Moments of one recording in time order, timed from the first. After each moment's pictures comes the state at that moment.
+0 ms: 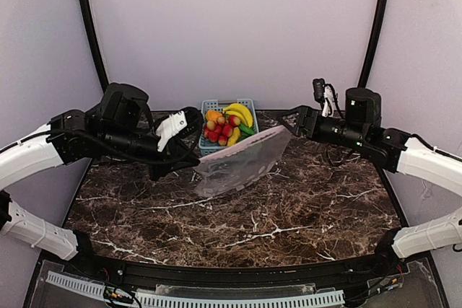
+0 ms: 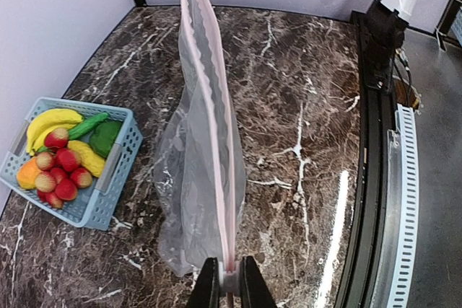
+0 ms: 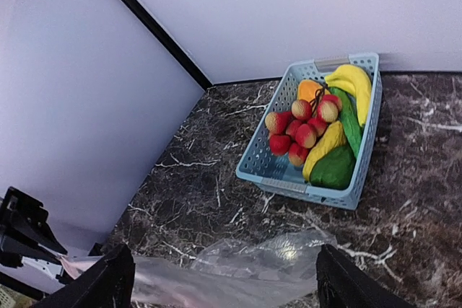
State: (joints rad) left arm -0.92 1.18 1.24 -0.67 0.20 0.26; right arm 0.68 1.16 0.95 -0.02 -0.18 0.57
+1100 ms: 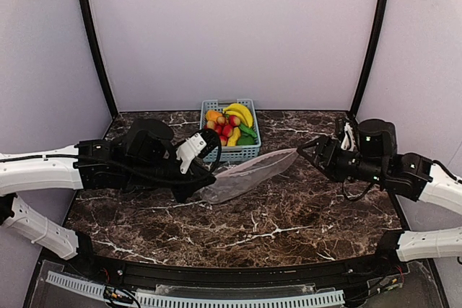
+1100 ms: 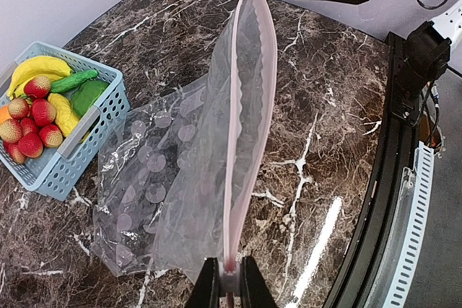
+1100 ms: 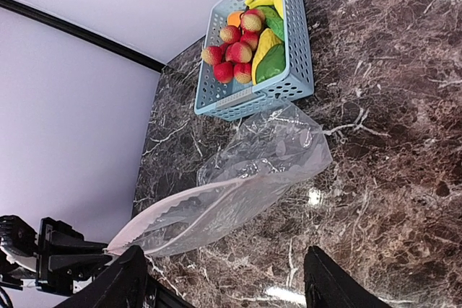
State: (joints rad) left arm -1.10 1.24 1.02 -0.40 -0.06 -0.06; right arm 0.82 0.84 0.74 -0.32 0.07 0.98
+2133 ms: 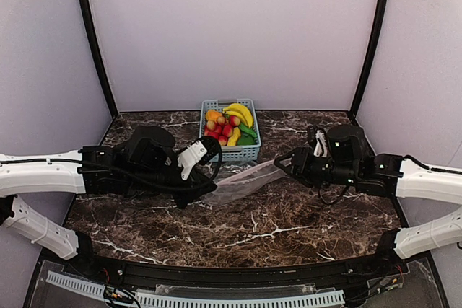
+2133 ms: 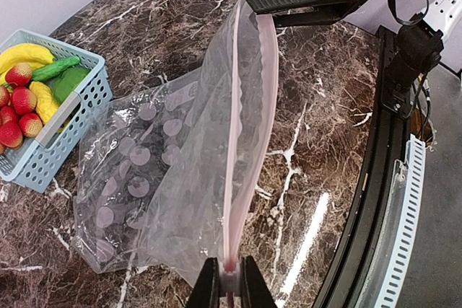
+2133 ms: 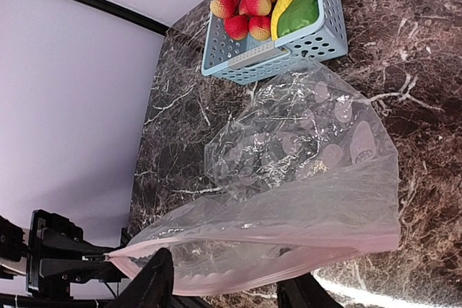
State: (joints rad) left arm -1.10 1.24 0.96 -0.35 -0.01 -0.09; right arm 0.91 1.07 0.73 -0.13 0.01 1.02
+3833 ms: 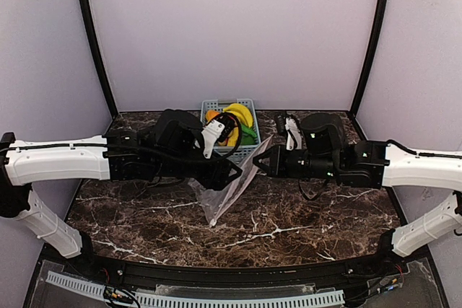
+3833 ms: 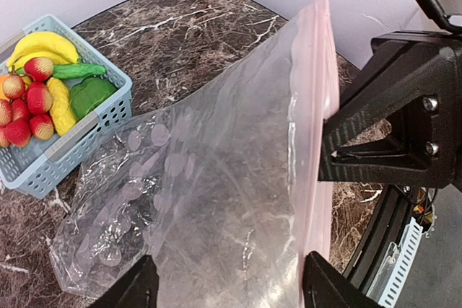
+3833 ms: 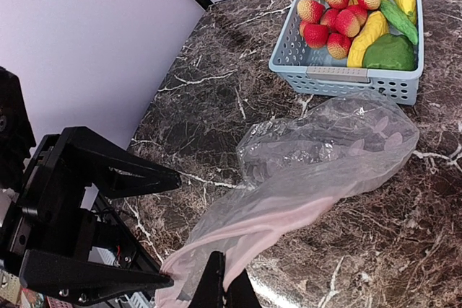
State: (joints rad) left arm -1.10 1.44 1.18 -0.33 -0.11 -0.29; right arm 1.07 1.25 0.96 -0.17 0.09 0.77
